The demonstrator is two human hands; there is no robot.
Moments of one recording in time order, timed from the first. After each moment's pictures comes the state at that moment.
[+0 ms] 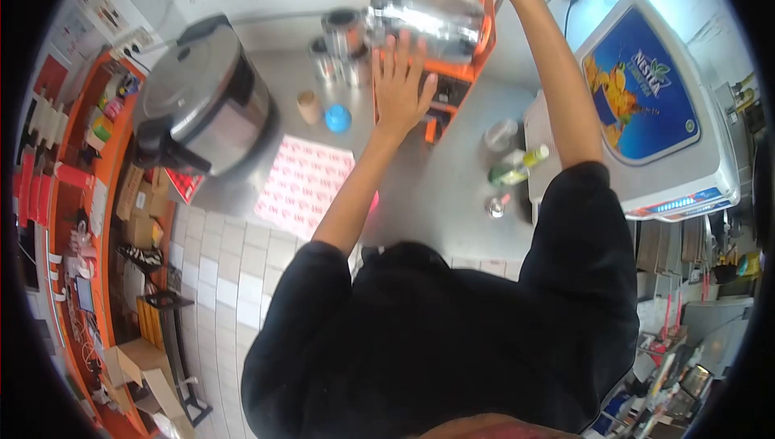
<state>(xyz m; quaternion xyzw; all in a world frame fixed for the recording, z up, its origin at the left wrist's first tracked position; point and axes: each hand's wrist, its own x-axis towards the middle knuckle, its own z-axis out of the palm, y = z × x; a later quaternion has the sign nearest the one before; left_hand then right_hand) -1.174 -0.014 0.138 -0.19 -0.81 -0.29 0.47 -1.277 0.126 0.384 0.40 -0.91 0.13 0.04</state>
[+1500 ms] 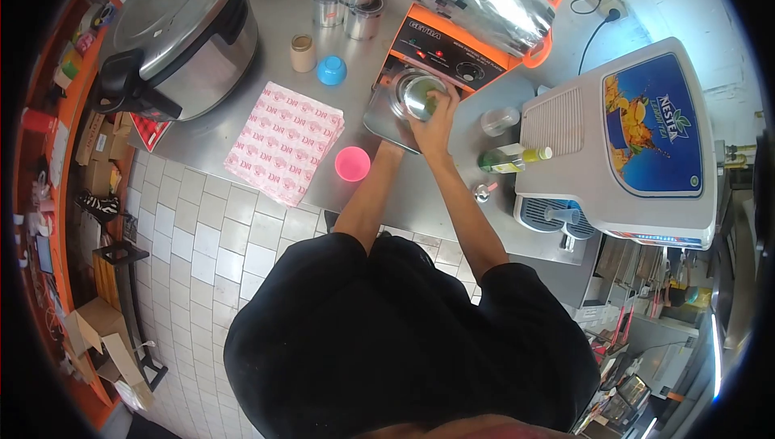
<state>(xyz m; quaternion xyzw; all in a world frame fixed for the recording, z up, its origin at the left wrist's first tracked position) -1.110 0.019 -0.087 0.17 0.00 -0.98 -0.11 -1.136 0.085 0.009 0.16 -0.86 0.40 0.26</state>
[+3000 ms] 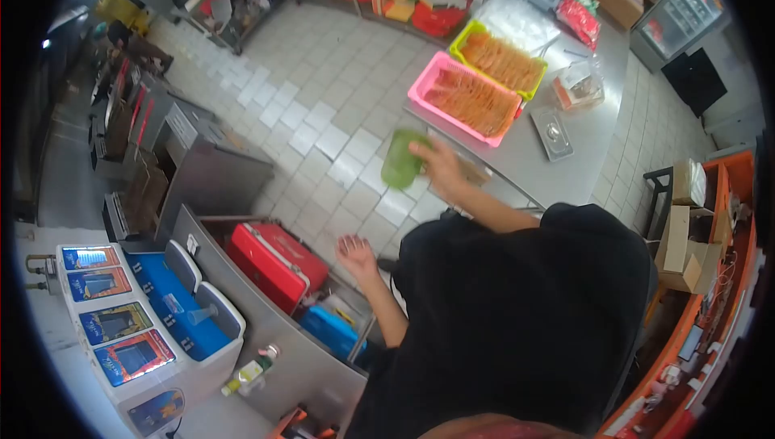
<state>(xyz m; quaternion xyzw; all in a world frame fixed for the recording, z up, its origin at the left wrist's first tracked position) -0.617 0.169 -0.150 0.00 -0.41 -0.49 -0.77 -0.332 0.080 0.027 -0.47 -0.07 0.42 0.77</state>
